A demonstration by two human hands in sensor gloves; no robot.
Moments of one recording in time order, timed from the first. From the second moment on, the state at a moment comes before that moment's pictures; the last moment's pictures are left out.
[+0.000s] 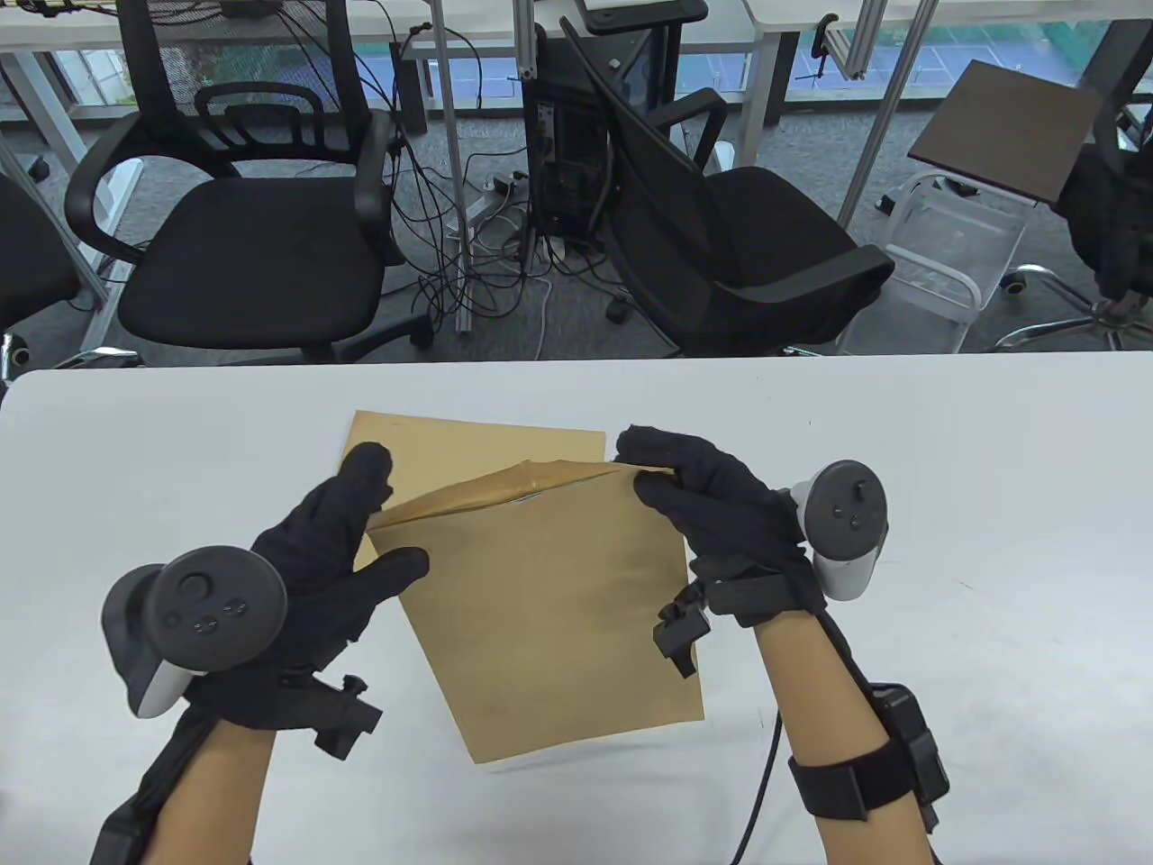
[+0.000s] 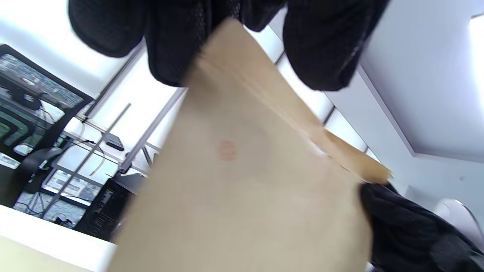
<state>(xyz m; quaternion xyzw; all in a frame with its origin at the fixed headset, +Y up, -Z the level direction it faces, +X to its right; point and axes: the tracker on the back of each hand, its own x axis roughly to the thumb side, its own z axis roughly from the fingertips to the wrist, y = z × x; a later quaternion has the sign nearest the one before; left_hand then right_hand) -0.242 -0.509 -0.237 0.14 -0.16 0.32 0.92 0.134 -0.560 -0.316 0.26 -0.10 0.72 0.64</state>
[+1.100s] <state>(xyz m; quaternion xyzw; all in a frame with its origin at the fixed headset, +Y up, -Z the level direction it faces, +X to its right) -0.183 -0.549 -0.242 0.17 -0.27 0.36 0.87 0.105 -0.520 -0.306 0.31 0.15 0.89 0.29</state>
